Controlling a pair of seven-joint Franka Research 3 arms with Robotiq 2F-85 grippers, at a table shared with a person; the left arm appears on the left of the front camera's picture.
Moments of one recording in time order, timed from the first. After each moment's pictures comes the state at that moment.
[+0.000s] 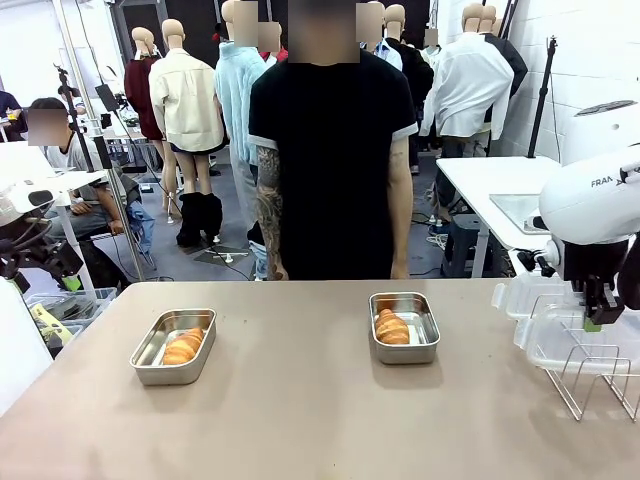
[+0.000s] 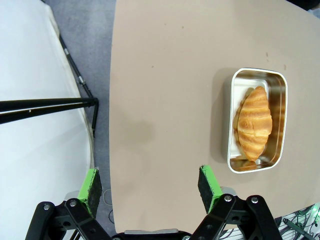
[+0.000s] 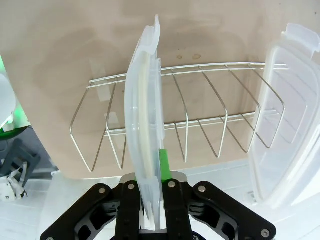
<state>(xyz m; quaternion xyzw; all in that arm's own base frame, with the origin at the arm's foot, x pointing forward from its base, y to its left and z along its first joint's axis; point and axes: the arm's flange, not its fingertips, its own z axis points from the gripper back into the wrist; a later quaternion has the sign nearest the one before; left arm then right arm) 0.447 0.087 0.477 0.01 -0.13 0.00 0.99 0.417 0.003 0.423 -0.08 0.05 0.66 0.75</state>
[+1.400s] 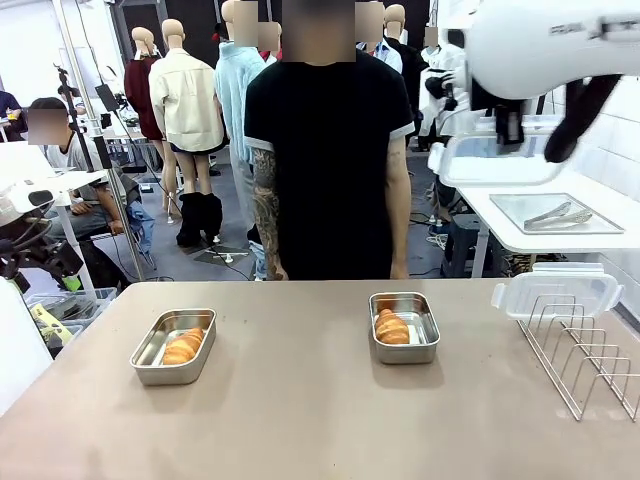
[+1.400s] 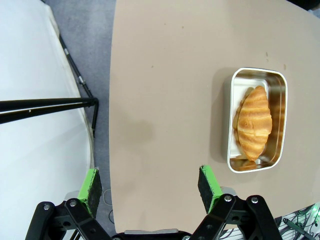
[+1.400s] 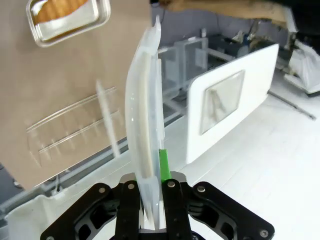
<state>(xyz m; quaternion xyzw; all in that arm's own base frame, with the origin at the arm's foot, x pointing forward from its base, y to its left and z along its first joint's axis) 0.447 0.086 0.477 0.01 -0.13 0.00 0.99 0.432 0.169 0.672 -0.29 -0.15 0.62 0.72</state>
